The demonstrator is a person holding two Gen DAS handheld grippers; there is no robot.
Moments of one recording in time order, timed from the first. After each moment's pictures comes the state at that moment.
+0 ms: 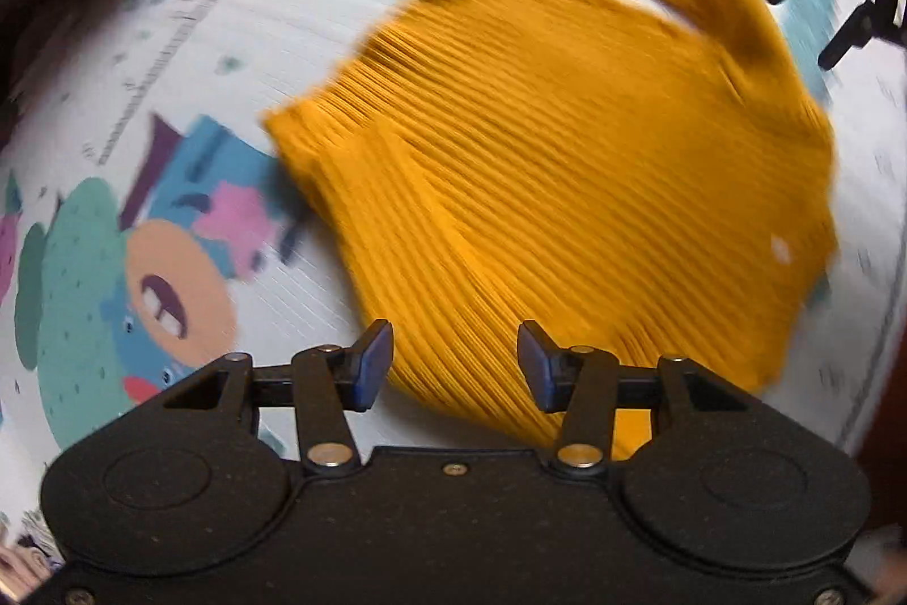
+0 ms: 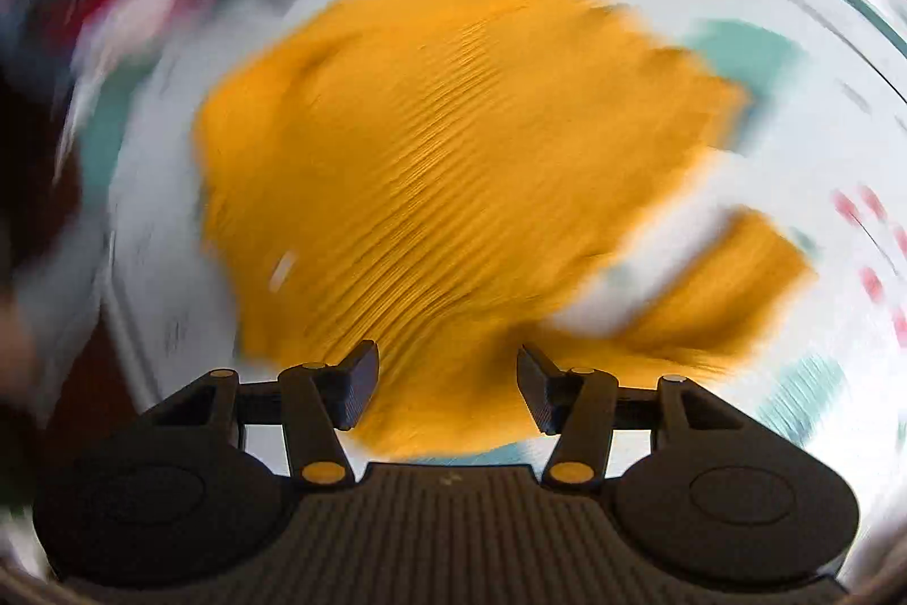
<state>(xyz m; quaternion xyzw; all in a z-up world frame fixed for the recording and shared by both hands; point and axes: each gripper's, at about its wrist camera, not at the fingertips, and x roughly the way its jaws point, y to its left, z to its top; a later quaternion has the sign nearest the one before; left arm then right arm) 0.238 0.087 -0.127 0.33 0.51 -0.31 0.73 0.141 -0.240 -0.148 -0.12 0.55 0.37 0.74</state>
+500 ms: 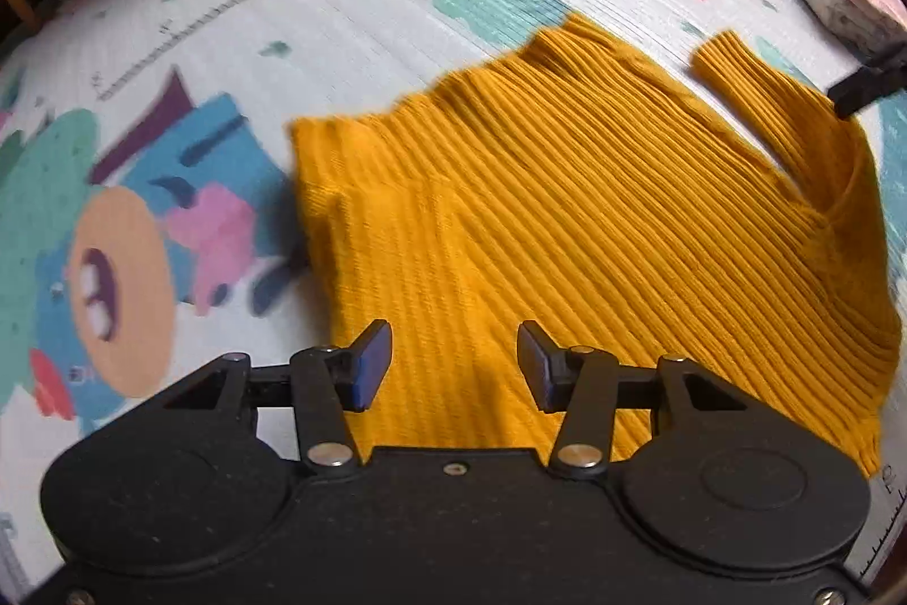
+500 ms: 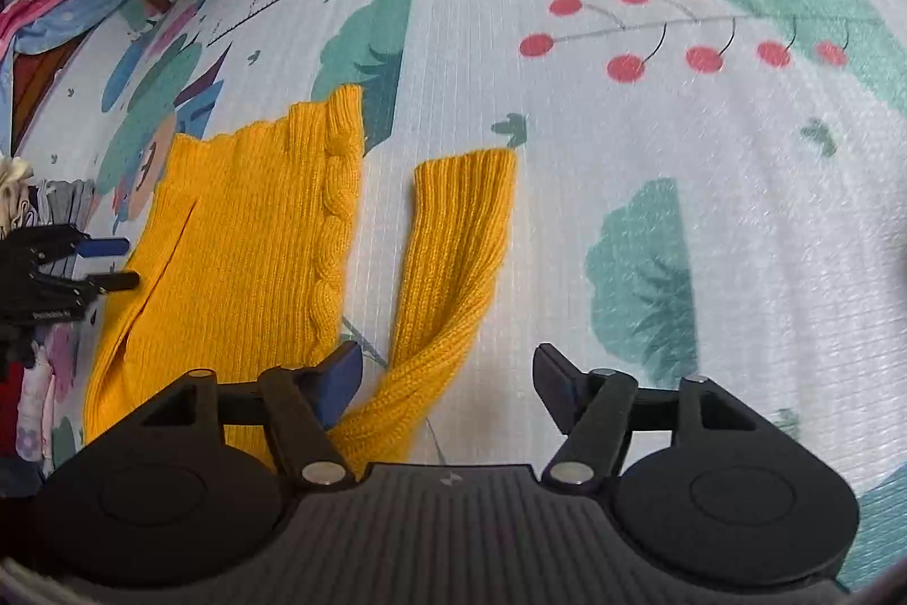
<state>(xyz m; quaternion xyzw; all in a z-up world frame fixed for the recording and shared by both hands) 0.248 0.073 -0.189 0.20 0.50 -0.27 0.80 0.200 -0.349 -0.224 0.16 0.57 0.15 0.79</state>
